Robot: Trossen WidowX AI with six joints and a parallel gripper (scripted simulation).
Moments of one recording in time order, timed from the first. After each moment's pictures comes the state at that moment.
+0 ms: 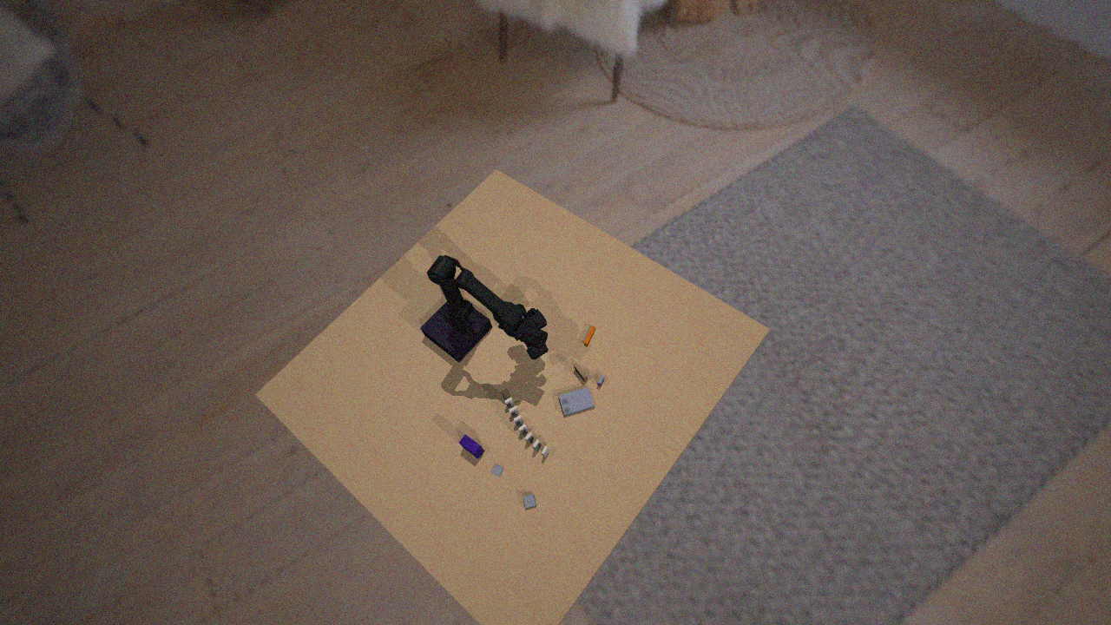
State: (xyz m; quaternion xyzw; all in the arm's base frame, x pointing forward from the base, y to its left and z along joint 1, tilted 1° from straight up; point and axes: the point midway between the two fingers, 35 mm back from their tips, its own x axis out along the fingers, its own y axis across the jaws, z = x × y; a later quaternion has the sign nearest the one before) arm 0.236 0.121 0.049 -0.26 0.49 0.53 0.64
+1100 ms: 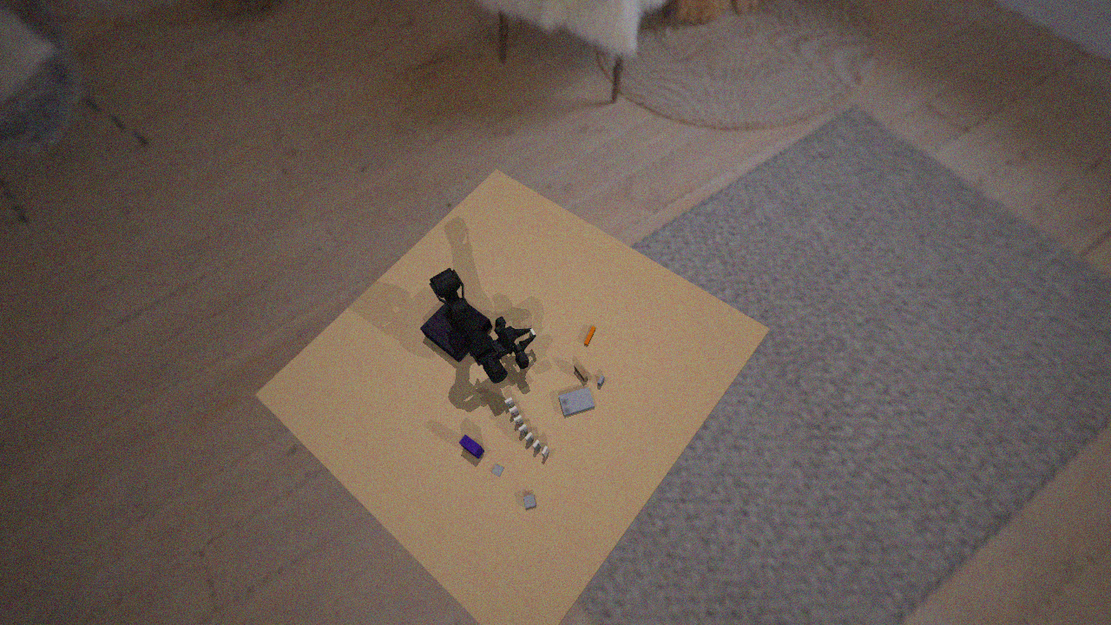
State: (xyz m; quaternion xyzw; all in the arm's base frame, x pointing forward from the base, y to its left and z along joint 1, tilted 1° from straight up) arm 0.227 0.093 0.049 -0.03 0.09 0.59 0.80
